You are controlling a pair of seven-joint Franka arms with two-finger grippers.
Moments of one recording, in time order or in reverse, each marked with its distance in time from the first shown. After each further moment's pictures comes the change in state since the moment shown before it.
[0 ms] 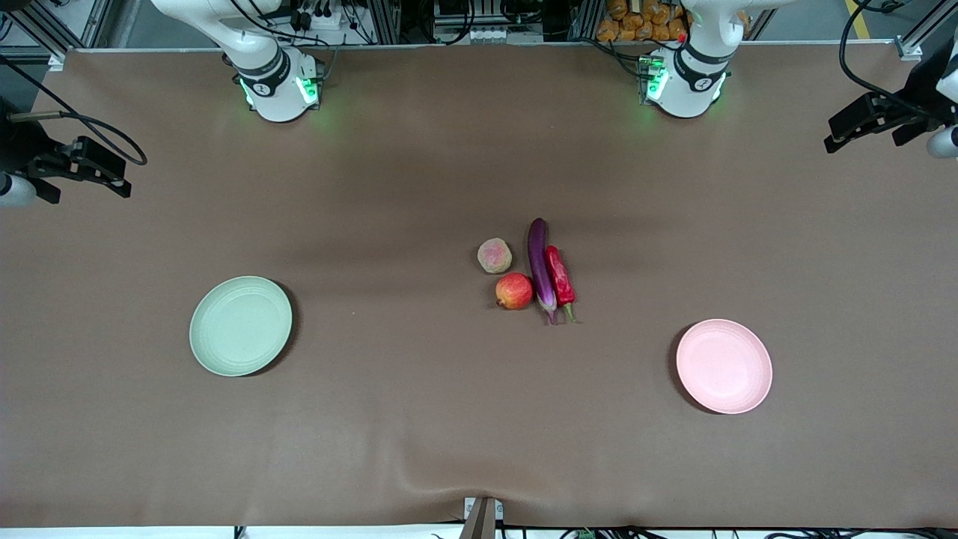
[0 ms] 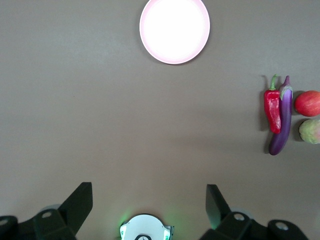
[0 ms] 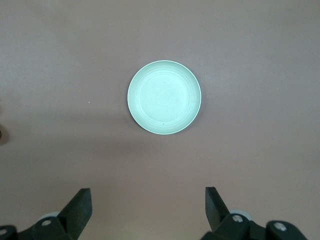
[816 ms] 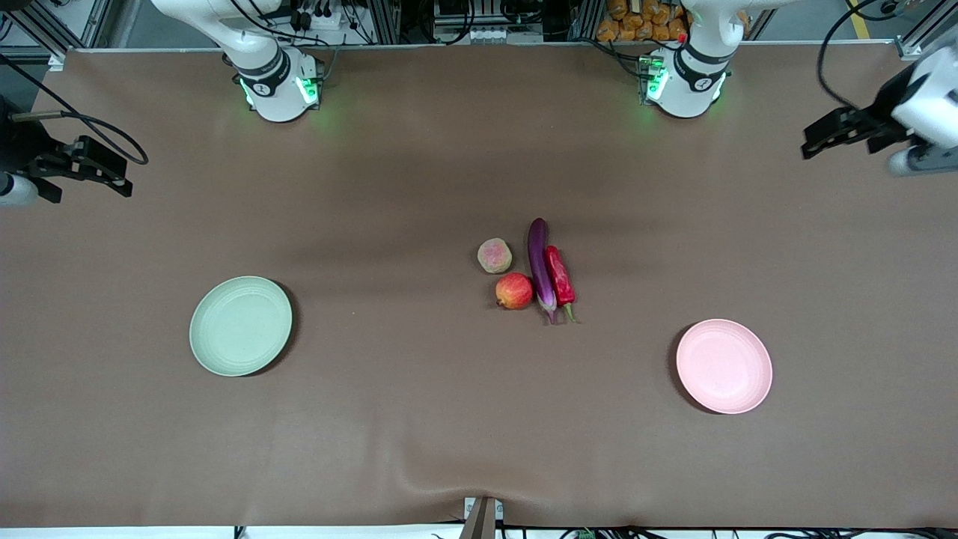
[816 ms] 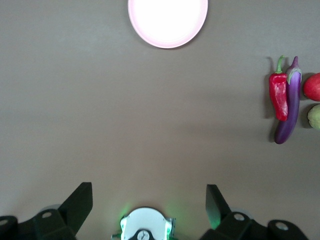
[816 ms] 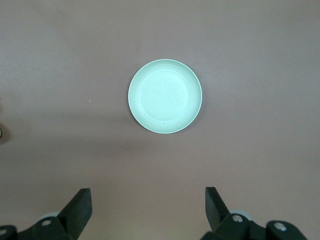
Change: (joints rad) left arm -0.011 0.016 -0.047 -0.104 -0.001 0.064 0.000; right arm 0.000 0.000 0.002 0.000 0.002 -0.004 0.000
